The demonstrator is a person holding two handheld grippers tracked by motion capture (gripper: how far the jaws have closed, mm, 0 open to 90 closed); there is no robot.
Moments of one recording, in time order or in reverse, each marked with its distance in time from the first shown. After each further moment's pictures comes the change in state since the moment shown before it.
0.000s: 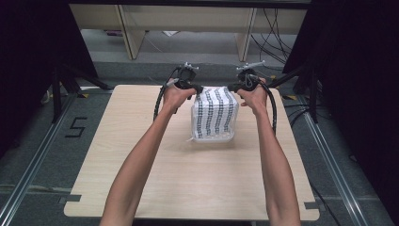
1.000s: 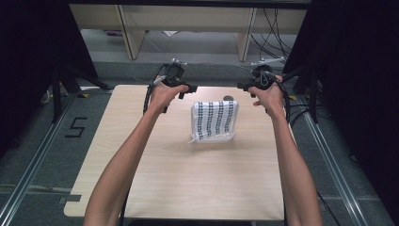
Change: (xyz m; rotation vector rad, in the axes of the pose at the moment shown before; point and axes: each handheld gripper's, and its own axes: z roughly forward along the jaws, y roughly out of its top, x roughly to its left) left arm 0.009 0.001 -0.048 -0.016 0.033 -0.053; right arm -0.004 0.002 -0.058 -0.080 -0.047 0.000
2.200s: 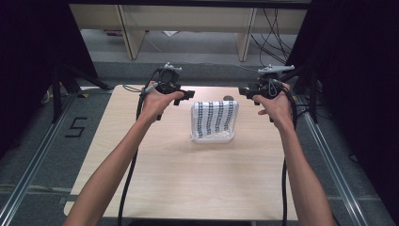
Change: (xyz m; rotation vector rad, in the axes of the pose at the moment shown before) left arm -0.016 -0.019 -0.036 -0.015 -0.006 0.024; right arm 0.019 -0.018 -0.036 -0.051 0.028 0.019
